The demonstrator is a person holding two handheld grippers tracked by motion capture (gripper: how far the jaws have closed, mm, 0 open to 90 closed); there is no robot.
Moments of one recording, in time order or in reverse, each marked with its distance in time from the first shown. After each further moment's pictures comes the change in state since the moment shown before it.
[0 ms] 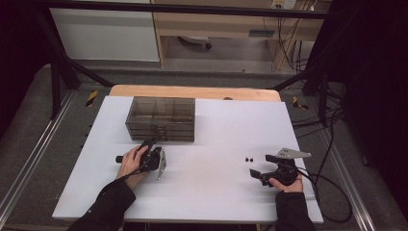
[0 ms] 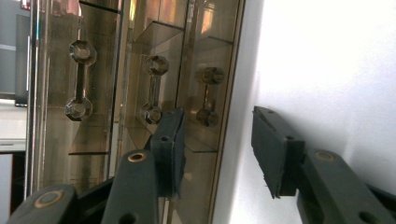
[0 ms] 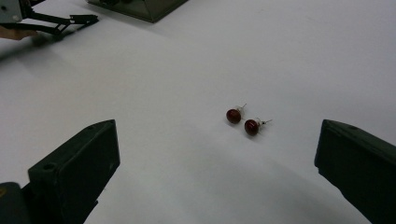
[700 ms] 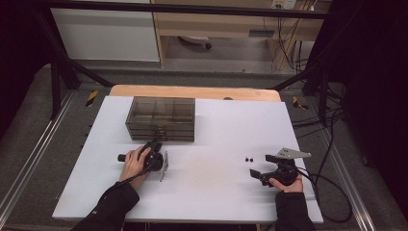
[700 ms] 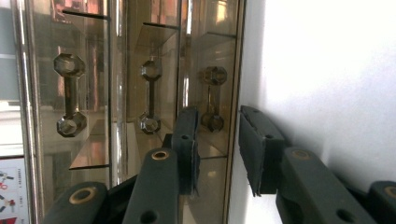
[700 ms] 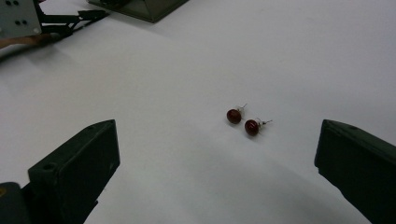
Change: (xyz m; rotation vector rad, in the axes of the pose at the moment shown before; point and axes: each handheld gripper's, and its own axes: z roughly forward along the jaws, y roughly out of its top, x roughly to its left) left arm -0.011 0.001 0.011 0.039 0.097 0.104; right arm 0.000 0.000 0.000 -0.001 -0.001 -0.001
